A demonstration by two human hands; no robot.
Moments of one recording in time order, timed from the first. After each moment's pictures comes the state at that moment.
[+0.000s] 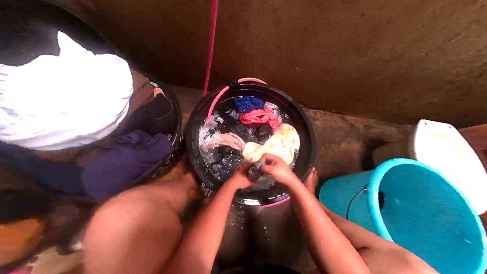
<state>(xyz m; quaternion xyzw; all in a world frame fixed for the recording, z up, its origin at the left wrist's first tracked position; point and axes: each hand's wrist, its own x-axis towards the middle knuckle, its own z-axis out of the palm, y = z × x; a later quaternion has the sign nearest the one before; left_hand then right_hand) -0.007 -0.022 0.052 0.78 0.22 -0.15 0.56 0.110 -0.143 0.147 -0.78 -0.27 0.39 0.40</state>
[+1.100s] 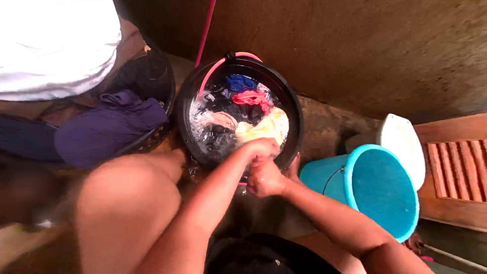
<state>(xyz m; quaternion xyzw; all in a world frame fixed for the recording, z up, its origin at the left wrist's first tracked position) 0.040 -0.042 0.153 0.75 0.06 -0.25 0.60 0.035 -0.180 0.156 -0.65 -0.74 0.13 0.09</state>
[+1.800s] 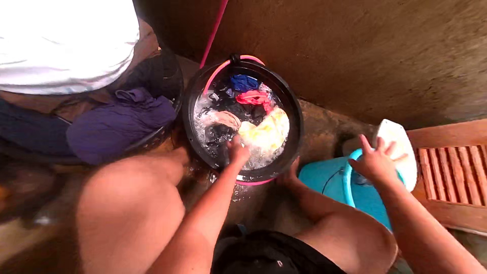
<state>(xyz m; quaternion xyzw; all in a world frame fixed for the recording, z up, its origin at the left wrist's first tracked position) -0.003 -0.036 0.072 0.64 0.46 -0.04 0.61 0.202 -0.325 0.271 -0.97 -0.19 0.09 -0.12</state>
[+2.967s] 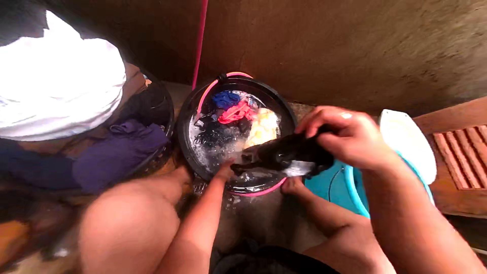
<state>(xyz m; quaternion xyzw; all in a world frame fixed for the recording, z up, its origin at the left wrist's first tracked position) -0.048 -0.018 0.087 0.74 0.28 -0.14 0.60 0.104 -0.184 0.368 -0.73 -0.58 0.12 0.34</state>
